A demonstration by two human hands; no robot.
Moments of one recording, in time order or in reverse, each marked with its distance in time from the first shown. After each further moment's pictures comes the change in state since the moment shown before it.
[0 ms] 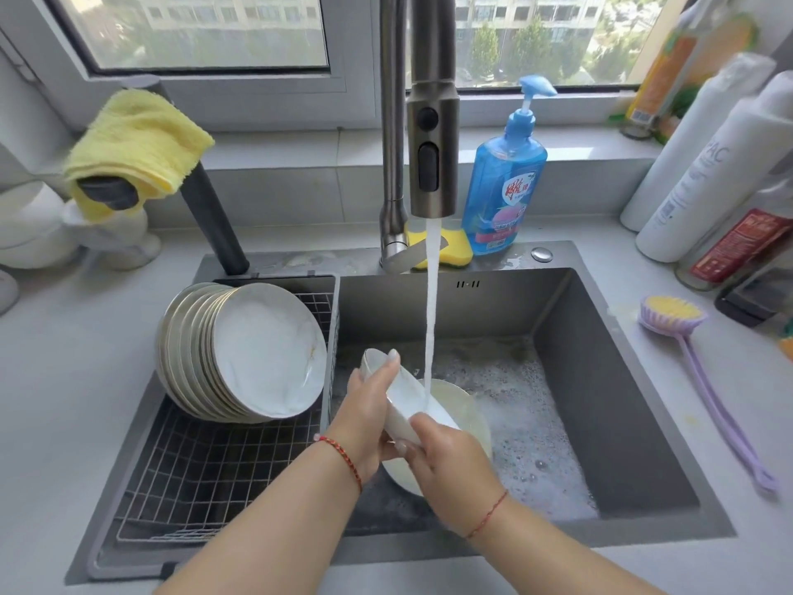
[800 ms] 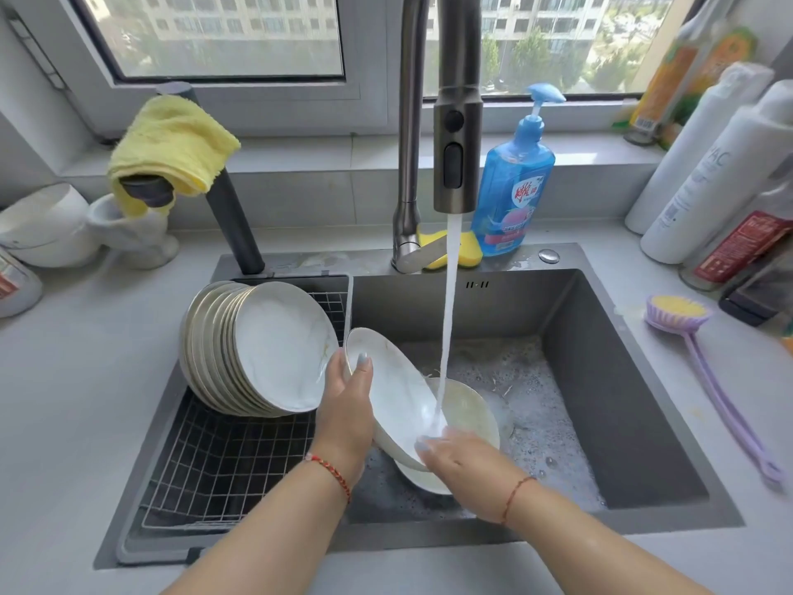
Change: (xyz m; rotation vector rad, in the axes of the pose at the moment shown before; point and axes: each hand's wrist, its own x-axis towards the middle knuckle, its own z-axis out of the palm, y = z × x) left_hand -0.015 -0.006 -0.033 0.109 0.178 0.382; right_hand 0.000 0.004 -0.011 -0.293 -0.530 0.050
